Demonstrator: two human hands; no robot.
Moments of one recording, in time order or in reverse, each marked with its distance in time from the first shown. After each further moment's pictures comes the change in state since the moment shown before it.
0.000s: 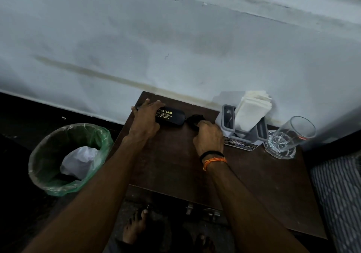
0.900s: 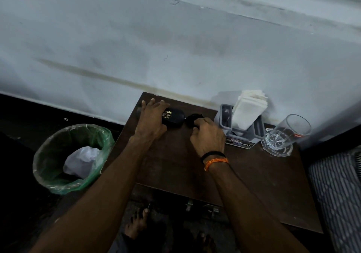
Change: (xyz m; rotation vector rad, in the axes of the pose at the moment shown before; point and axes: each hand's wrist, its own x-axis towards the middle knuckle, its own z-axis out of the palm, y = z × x) left_hand 0.005 0.014 0.014 0.144 0.007 0.080; right_hand -0.011 0.002 -0.011 0.063 0.083 -0.042
